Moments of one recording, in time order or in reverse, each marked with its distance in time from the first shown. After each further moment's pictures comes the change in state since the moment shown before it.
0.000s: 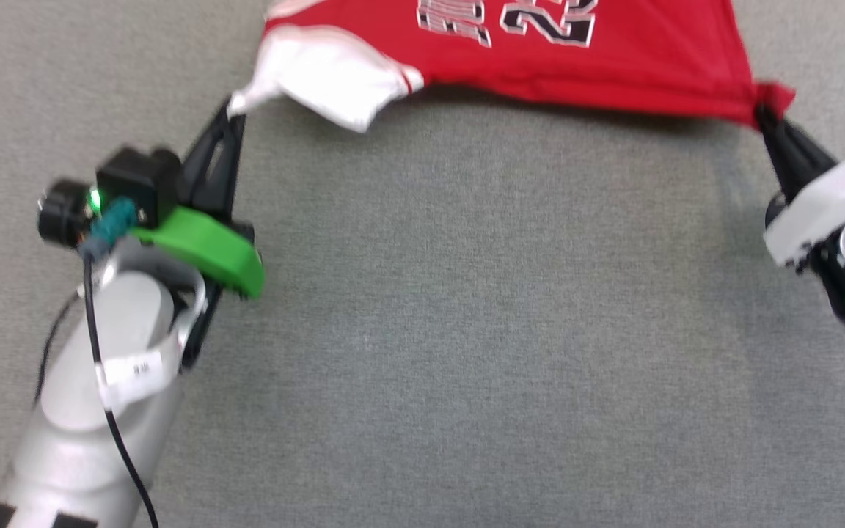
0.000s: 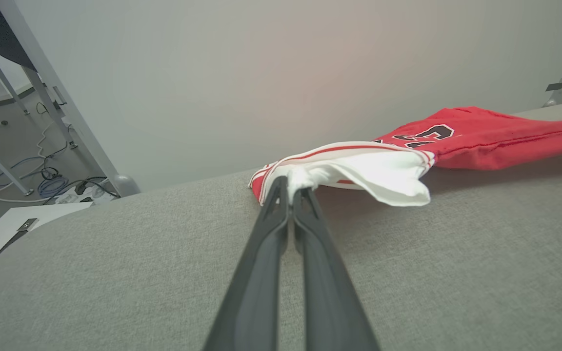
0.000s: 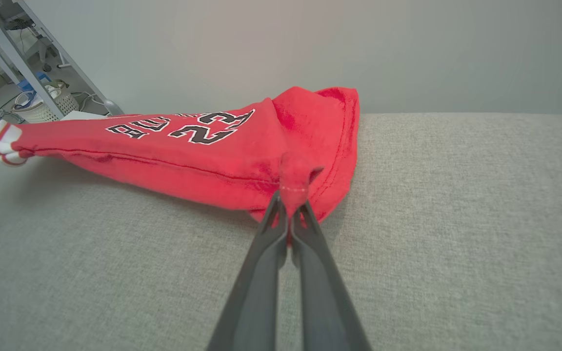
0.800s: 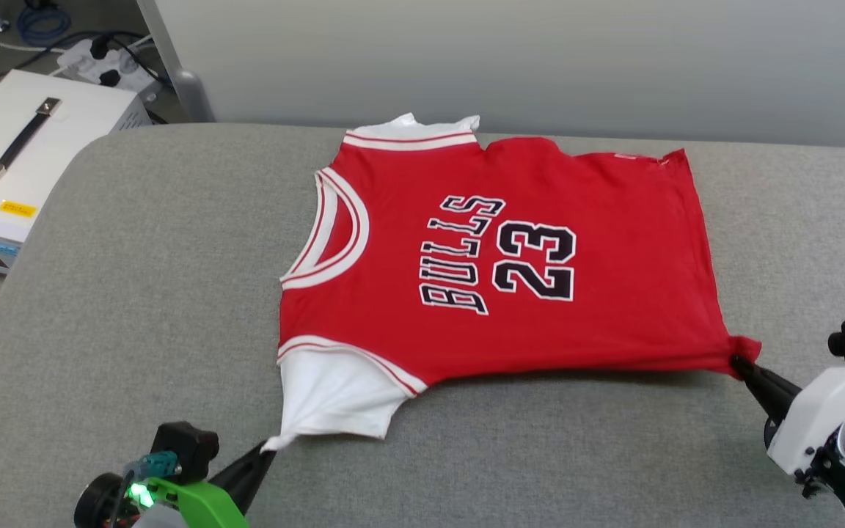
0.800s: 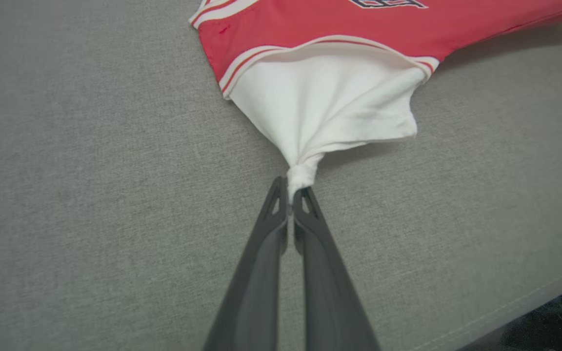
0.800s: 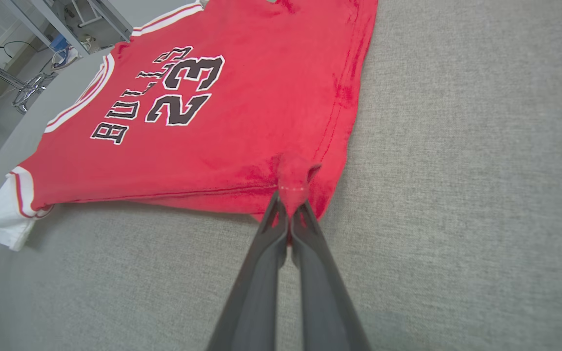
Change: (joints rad) left arm 0.604 0.176 -0.099 -0.254 -0.188 -0.037 0.317; right arm 0.419 -0.123 0.110 -0.113 0.271 0.000 0.125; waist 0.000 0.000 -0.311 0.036
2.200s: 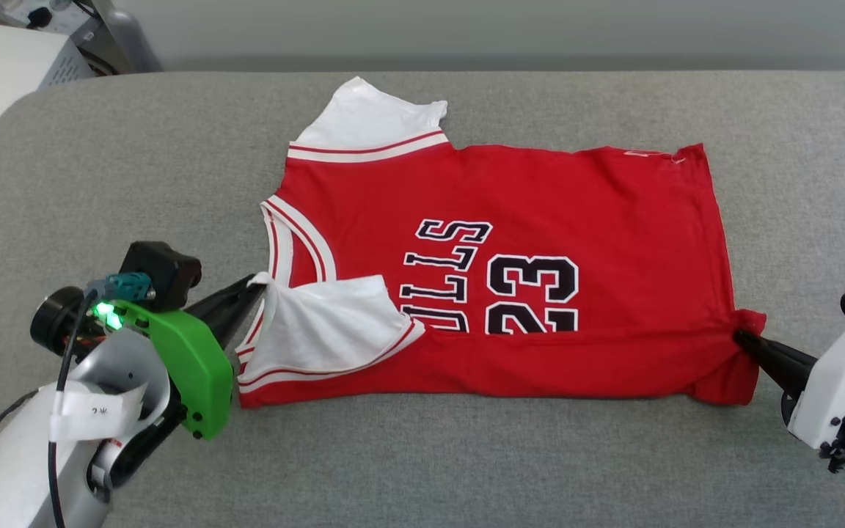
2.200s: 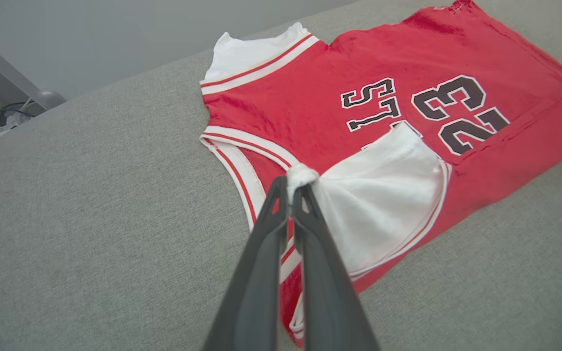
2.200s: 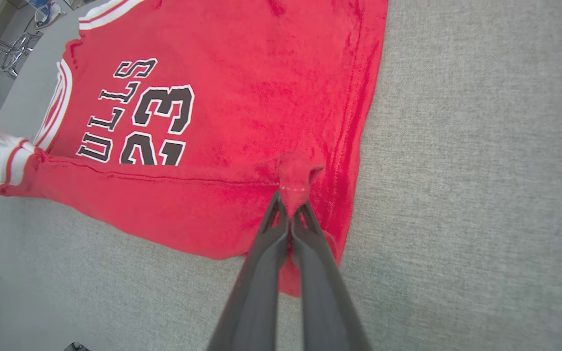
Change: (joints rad) left arm -0.305 0.114 0.008 -0.197 -0.074 -0.010 0.258; right arm 0.120 0.010 -0.292 -0.337 -0.116 -0.007 0.371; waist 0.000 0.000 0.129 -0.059
